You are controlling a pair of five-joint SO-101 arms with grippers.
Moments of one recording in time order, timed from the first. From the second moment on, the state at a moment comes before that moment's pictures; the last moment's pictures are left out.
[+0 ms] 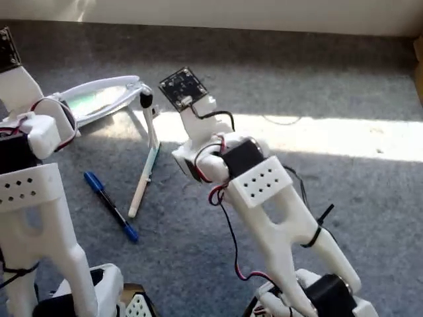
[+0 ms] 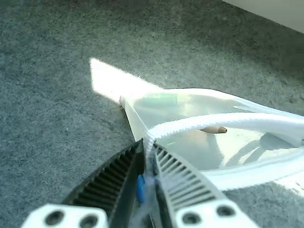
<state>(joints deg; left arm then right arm) -21.6 -30.3 9.7 74.4 14.6 -37.5 -23.3 18.0 61.7 8.0</state>
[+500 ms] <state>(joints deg) -12.6 -35.1 12.2 74.4 12.1 -37.3 -55.6 46.8 31.4 5.7</state>
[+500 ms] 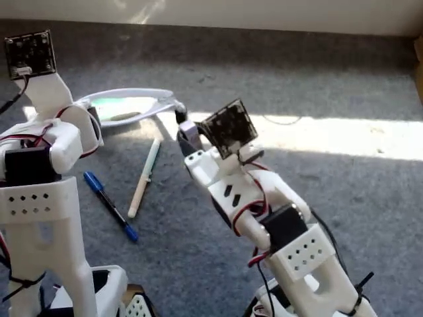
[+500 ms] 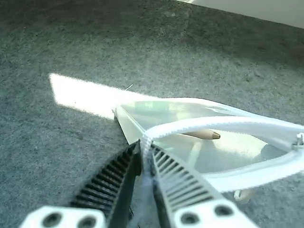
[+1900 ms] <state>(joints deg) -11.6 -35.2 13.5 74.4 12.1 -46.1 -26.4 59.5 -49.5 -3.0</state>
